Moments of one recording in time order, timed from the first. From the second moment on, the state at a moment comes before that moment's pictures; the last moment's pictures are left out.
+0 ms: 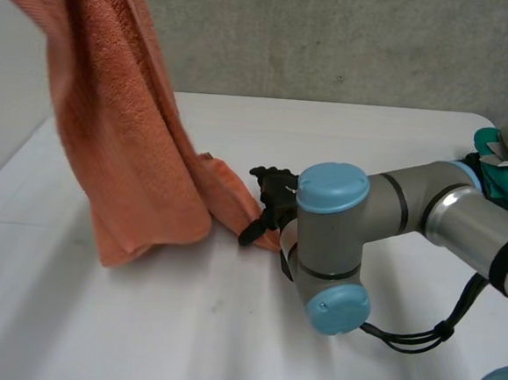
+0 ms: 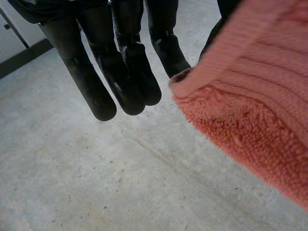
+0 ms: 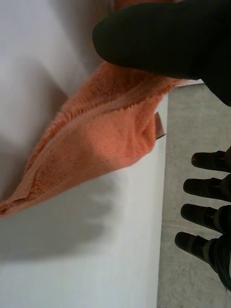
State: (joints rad) left arm 4.46 -1.28 -1.49 3.52 -1.22 3.46; right arm 2.30 -0.66 0.95 0.01 1.70 3.44; left_hand 1.16 1.20 1.19 1.20 0.97; right_hand 0.22 0.21 0.21 0.21 0.05
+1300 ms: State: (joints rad) left arm 4.57 -2.27 -0.83 3.40 -1.37 3.84; right arm 1.90 -0.91 0.68 0.12 1.63 2.57; left_hand 1.16 1.20 1.19 1.20 0.97; right_hand 1.12 1.18 1.19 1.20 1.02
